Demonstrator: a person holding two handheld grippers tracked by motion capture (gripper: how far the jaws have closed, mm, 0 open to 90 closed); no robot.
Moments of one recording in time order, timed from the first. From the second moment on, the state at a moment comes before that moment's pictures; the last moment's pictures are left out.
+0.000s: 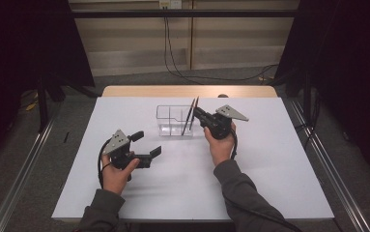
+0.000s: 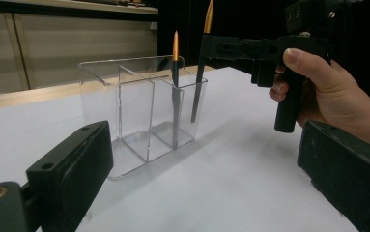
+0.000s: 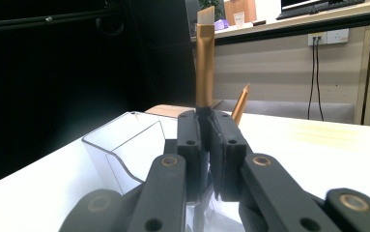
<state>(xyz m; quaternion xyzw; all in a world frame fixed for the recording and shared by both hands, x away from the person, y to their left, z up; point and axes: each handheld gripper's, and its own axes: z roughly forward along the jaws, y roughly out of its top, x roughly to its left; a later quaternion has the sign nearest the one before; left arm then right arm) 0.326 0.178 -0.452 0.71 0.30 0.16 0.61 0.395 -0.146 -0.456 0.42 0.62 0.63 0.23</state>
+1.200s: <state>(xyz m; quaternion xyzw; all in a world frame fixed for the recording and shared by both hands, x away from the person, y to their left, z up) 0.327 0.178 -0.451 0.72 0.30 0.16 0.61 0.393 -0.144 -0.468 0.42 0.63 0.61 0.22</state>
